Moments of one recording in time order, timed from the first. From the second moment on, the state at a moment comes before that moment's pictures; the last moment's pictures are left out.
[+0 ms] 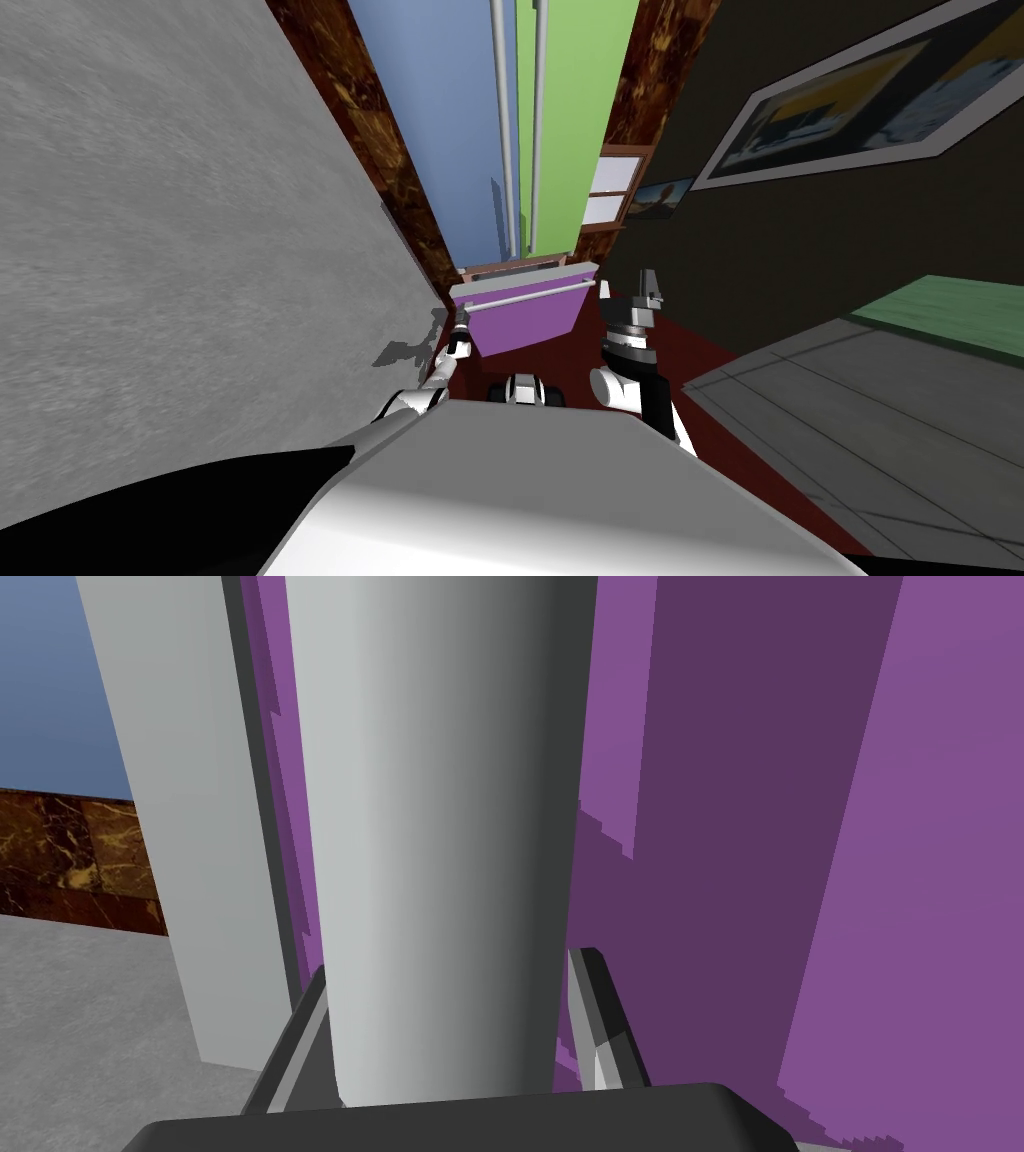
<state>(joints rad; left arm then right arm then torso) -0.31 0.24 0.16 -0.72 0.17 -0.70 0.11 0.45 0.04 0.07 -2.36 -0.04 -0.41 -0.12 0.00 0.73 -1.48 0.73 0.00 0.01</state>
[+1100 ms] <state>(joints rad) -0.47 0.29 0.17 -0.50 0.21 -0.74 0.11 0.45 0.04 0.07 -2.36 -0.04 -0.41 -0.12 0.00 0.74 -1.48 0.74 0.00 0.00</state>
